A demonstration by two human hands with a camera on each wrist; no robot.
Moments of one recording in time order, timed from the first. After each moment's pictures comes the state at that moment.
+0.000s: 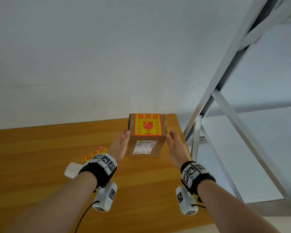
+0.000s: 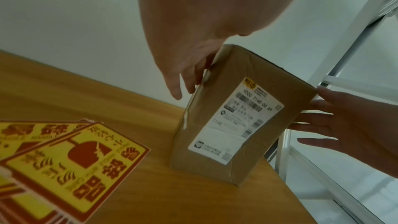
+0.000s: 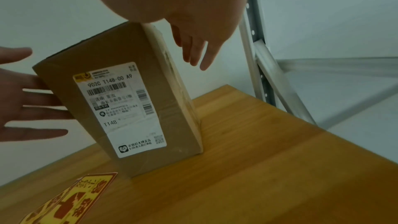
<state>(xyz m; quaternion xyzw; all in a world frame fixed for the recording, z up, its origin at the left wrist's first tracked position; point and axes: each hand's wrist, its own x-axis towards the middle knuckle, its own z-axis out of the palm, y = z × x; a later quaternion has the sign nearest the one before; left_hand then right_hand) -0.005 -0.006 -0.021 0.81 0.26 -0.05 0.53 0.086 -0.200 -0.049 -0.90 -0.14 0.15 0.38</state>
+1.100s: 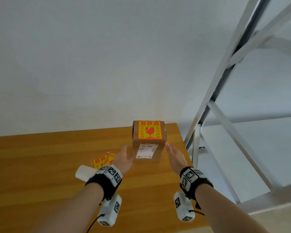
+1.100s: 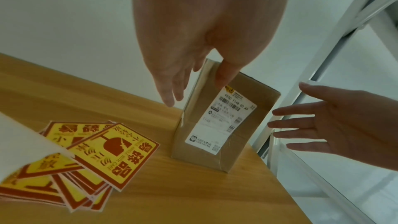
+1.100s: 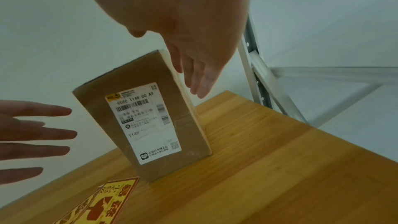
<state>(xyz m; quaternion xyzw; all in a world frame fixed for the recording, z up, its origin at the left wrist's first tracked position) -0.048 -0.016 -0.014 0.86 0.27 -0.07 0.42 0.042 -0.198 -0.015 -0.86 -0.09 0.22 0.46</state>
